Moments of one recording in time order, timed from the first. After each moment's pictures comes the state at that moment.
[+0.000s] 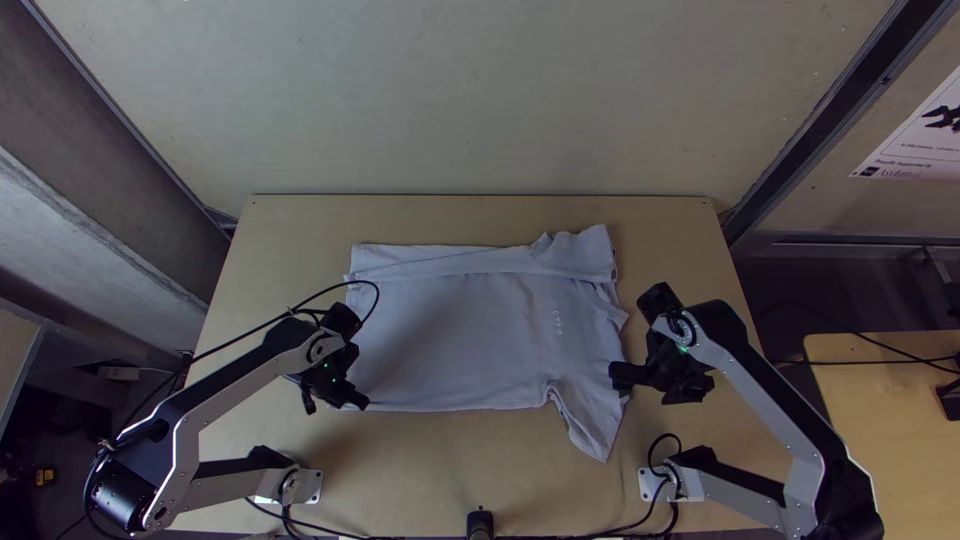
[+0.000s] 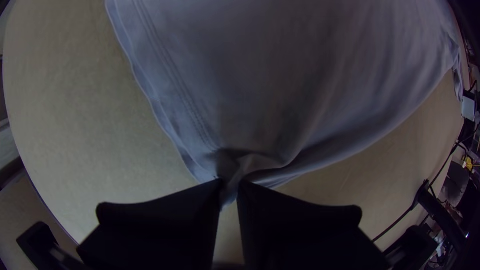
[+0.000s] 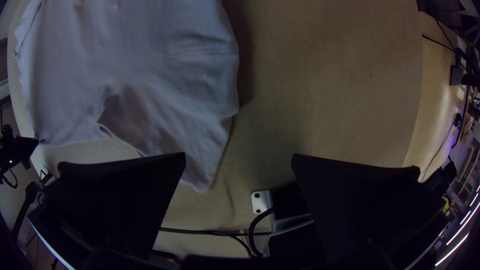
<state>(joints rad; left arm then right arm) -0.37 1.31 0.78 -1.03 -0.04 0.04 0.33 1.23 0.92 -1.37 -0.08 0.44</state>
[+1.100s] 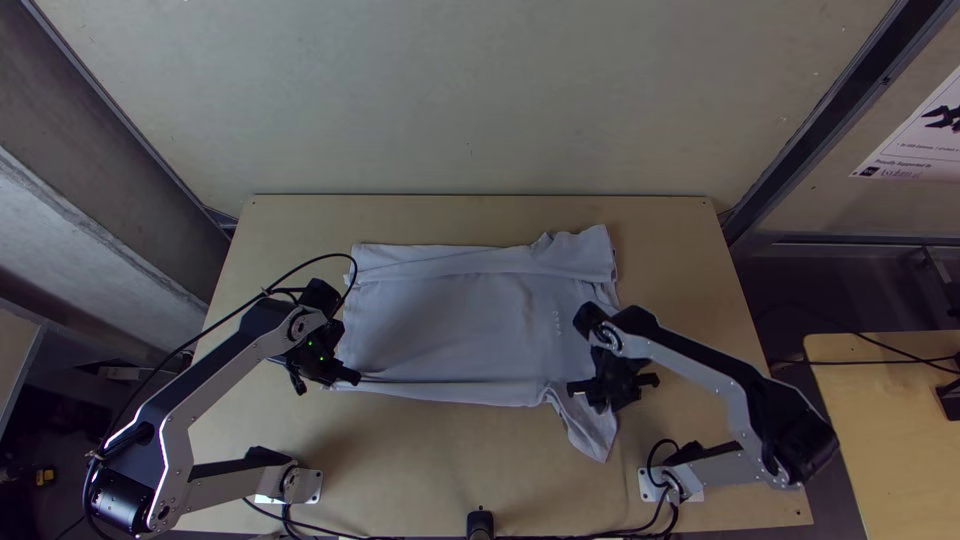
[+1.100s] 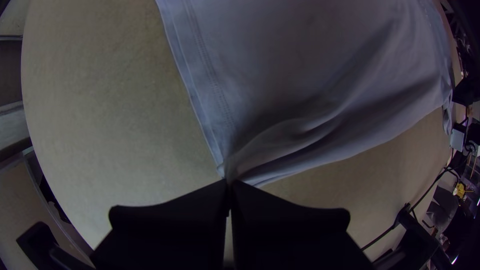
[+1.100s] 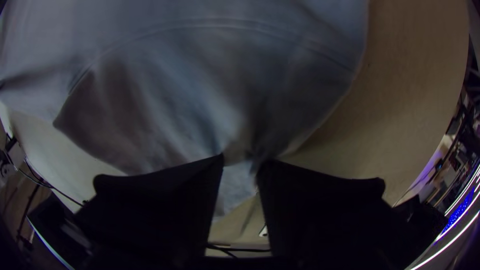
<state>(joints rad) -0.25 1.30 0.90 -1.10 -0.03 0.05 0.57 1.55 0.84 -1.11 -0.11 0.42</state>
